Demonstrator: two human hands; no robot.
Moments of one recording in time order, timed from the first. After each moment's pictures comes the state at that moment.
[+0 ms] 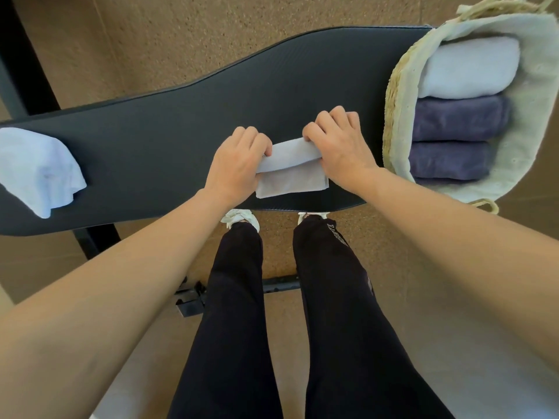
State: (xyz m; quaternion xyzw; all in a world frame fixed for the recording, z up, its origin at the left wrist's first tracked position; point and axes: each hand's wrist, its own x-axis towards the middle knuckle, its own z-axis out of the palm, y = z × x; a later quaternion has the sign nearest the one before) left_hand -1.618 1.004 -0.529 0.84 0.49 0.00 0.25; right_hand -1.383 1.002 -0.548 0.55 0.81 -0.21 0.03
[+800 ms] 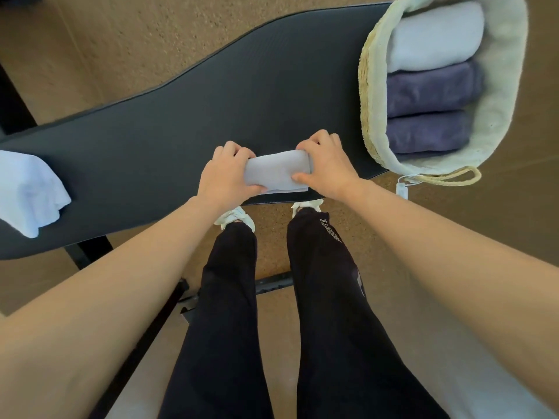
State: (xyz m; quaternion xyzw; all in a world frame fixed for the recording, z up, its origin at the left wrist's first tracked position) left_hand -1.610 0.981 -0.533 0.71 0.56 -0.20 0.37; right_hand -1.388 0.952 -0.537 0.68 0.58 -0.45 0.08
